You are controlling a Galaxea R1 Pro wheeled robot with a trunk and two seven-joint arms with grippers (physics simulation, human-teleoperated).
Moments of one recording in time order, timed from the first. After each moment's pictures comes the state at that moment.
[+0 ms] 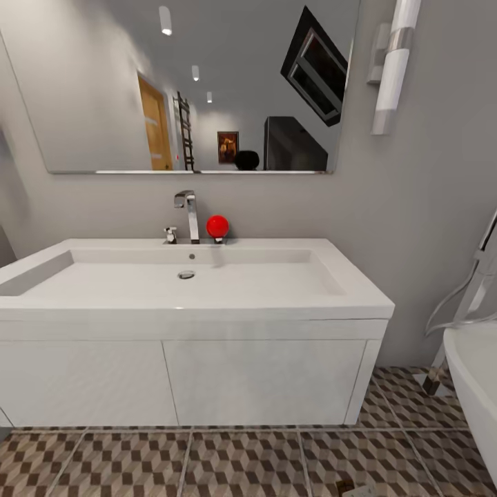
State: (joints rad) left arm -0.27 0.05 -0.47 -0.13 0.80 -0.30 0.04; right arm -0.38 -0.01 -0.05 -0.04 0.28 -0.24 -0.10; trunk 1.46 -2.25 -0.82
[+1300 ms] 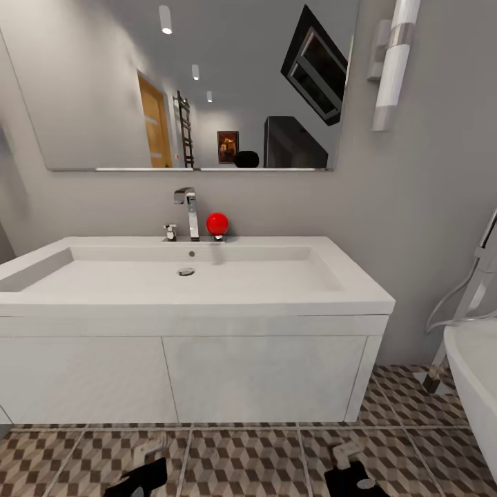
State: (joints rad) left arm -0.34 0.13 -0.47 -0.56 0.79 0.10 0.26; right arm -0.48 -0.01 -0.05 -0.17 0.29 -0.02 0.01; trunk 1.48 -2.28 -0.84
